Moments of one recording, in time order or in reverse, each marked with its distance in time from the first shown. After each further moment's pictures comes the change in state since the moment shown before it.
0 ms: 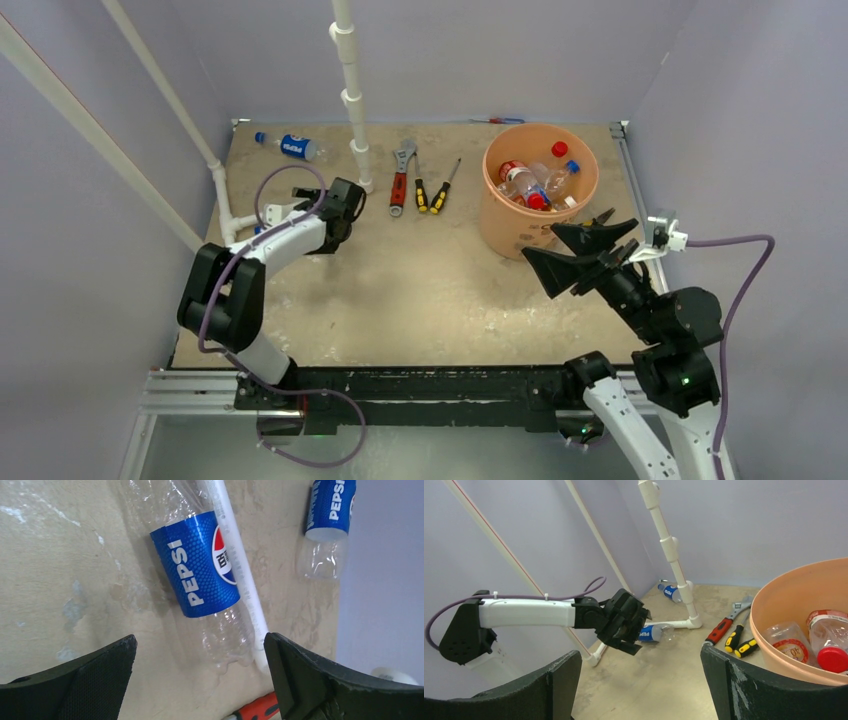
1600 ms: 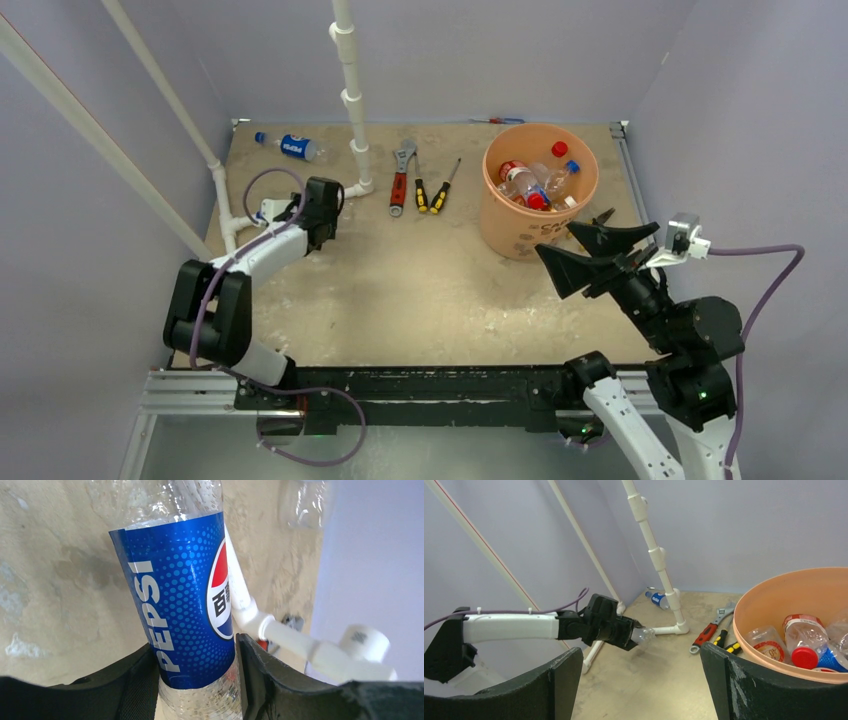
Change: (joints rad) left arm 0.126 -0.058 -0.109 0.317 0.297 0.207; right arm 0.011 0.009 0.107 -0.097 0.079 -0.042
